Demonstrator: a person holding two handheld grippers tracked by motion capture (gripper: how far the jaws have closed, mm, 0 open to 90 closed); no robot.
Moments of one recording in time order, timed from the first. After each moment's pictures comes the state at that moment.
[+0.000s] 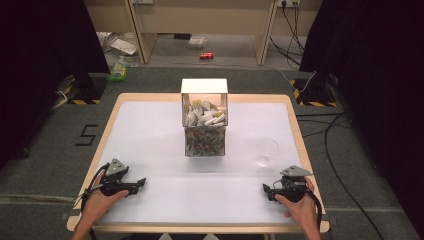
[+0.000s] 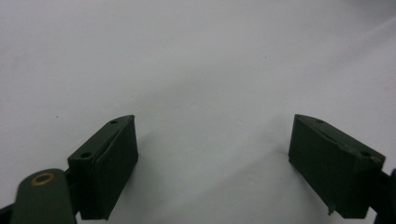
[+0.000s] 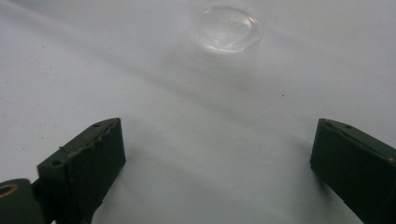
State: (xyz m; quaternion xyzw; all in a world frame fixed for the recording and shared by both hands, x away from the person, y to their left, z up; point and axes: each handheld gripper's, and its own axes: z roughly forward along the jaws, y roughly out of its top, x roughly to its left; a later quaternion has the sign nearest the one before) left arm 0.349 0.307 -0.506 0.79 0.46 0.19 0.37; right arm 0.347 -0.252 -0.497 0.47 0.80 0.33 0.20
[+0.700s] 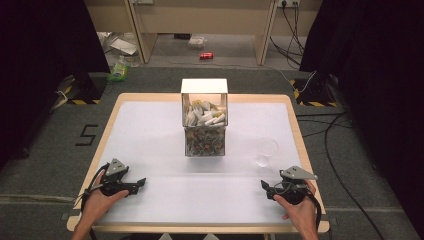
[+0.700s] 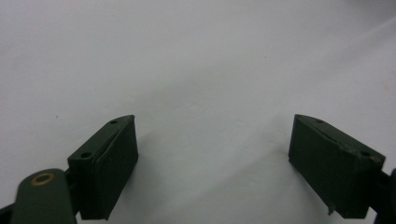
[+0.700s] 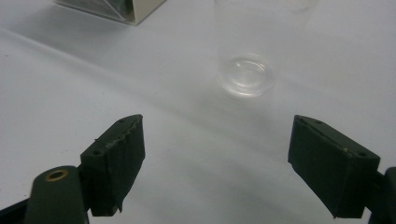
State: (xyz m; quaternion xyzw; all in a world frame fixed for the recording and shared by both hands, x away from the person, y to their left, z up) left arm 0.349 0.307 -0.506 0.79 0.46 0.19 0.37; right arm 0.330 -0.240 -0.473 0.46 0.77 0.38 0.21
